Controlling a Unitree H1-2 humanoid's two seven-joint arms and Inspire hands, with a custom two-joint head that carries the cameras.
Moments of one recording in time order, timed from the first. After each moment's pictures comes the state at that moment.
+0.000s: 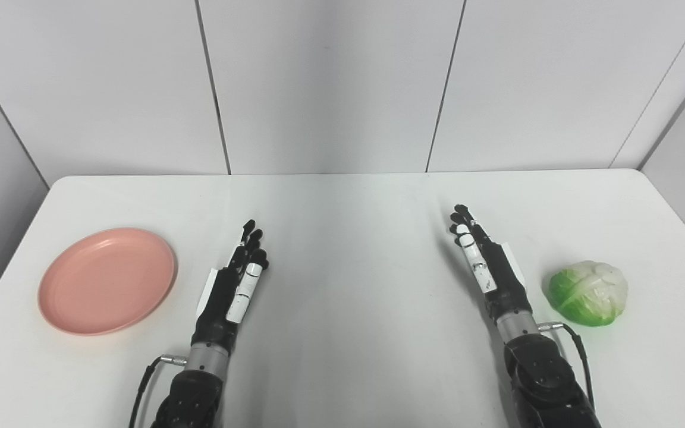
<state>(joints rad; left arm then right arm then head) -0.23 0.00 -0.11 0.24 0.15 -0.10 -0.01 -0.29 -0.18 -0.04 0.26 -0.04 -0.10 0.02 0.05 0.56</state>
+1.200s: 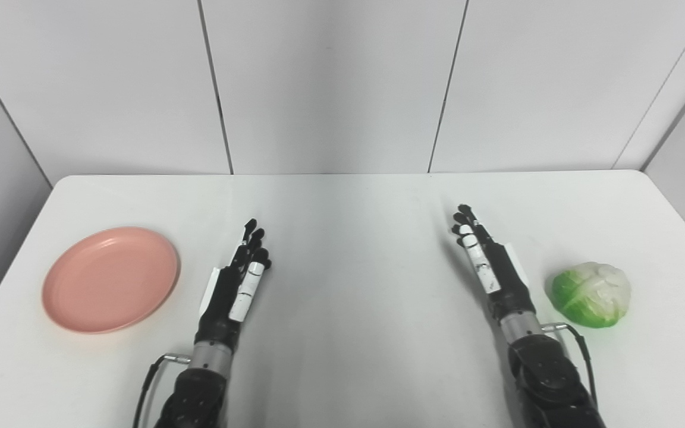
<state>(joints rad) -0.24 -0.02 -0.11 0.28 0.16 -0.13 0.01 -0.29 -0.20 -0.05 0.27 0.01 -0.10 0.05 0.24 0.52</state>
